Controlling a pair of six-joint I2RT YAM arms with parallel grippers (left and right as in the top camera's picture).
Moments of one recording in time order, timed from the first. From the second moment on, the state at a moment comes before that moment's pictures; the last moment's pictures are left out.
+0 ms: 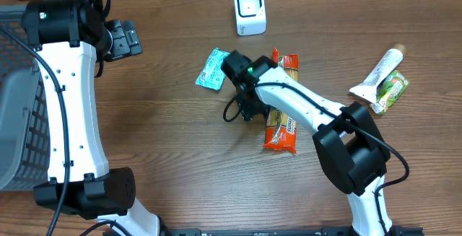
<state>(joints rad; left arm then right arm) 0.08 1.82 2.19 -1.54 -0.20 -0.26 0.68 2.15 1.65 -1.06 0.24 0.35</state>
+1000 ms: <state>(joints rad) 0.08 1.82 2.19 -1.54 -0.20 -0.26 0.64 2.13 1.61 -1.13 0.38 0.39</state>
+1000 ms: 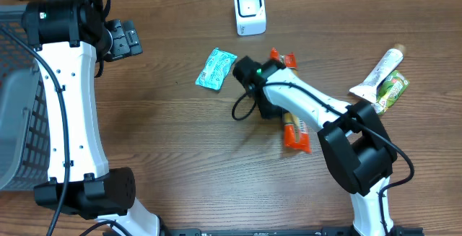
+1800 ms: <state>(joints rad) 0.08 1.82 2.19 -1.54 -0.20 -0.26 0.35 1.99 1.35 -0.78 -0.68 0.28</state>
